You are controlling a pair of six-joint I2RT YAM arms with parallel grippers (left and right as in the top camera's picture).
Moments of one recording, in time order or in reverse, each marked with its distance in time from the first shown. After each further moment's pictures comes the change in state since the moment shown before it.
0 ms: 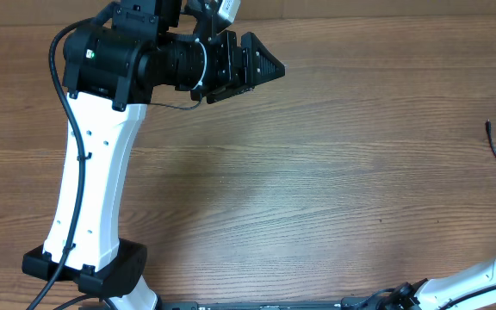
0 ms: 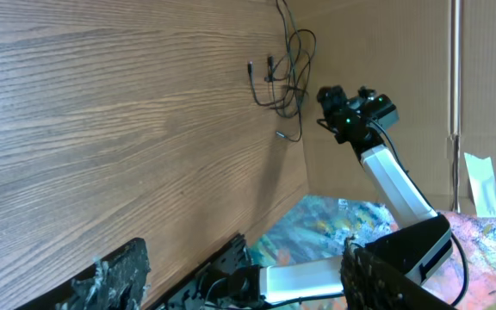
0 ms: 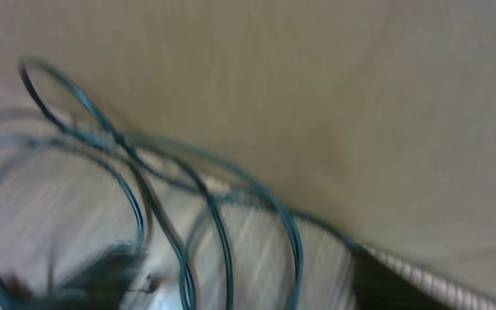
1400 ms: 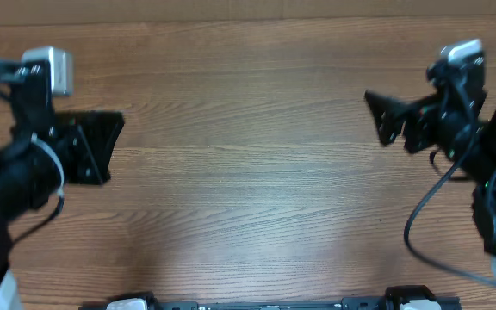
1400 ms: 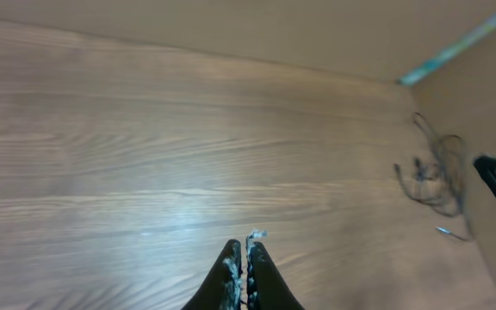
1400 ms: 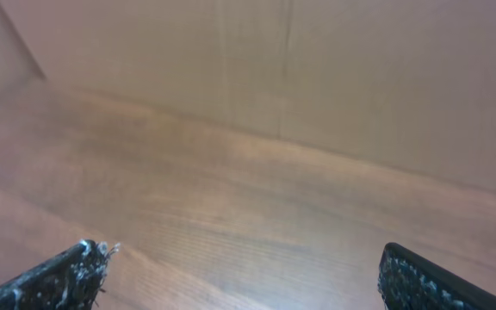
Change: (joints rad) left arm 0.417 -0.475 -0.043 -0.254 -0.323 0.393; right arm 0.969 -0.940 0.009 -0.753 -0.559 -0.218
